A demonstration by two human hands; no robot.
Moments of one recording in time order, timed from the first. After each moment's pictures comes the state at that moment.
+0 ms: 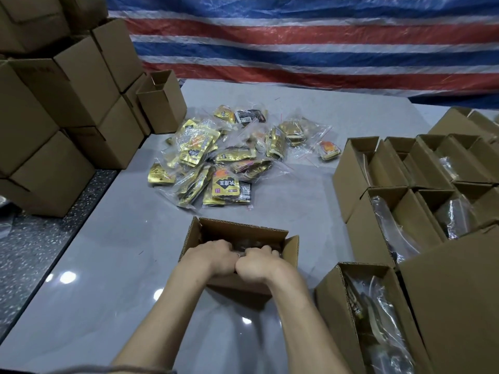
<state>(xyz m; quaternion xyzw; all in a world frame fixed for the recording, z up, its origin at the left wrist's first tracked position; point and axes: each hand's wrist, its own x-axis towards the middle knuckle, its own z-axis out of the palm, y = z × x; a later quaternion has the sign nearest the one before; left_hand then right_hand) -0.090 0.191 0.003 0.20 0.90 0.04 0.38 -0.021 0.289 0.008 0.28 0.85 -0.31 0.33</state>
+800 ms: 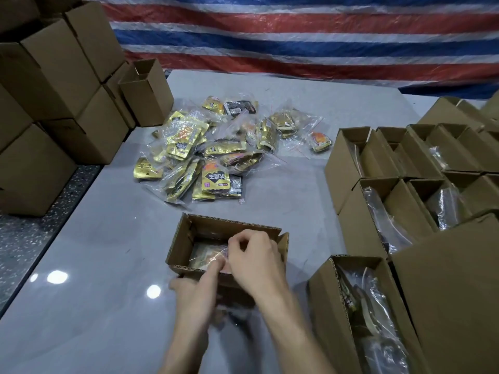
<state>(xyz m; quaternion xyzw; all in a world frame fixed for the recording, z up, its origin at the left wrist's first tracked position) 0.000 0.174 0.002 -0.26 0.69 0.63 0.25 0.008 0.273 0.016 0.34 0.85 -0.41 -0.04</state>
